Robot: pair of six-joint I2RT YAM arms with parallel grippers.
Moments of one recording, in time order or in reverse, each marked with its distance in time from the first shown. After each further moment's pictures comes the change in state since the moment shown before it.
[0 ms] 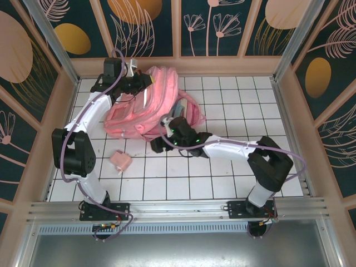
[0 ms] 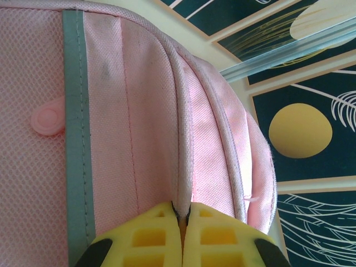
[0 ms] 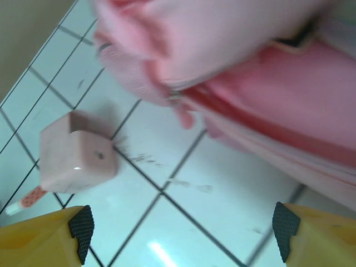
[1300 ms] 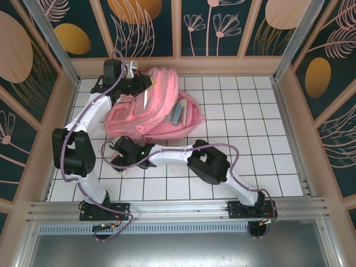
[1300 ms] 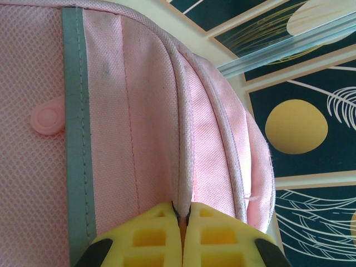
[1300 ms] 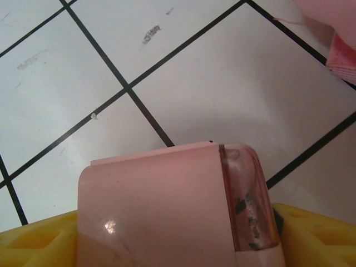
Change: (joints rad) left arm 0.006 -0.001 -0.032 0.031 0.029 -0.005; right arm 0.262 0.645 0.708 -0.201 0.161 -0.147
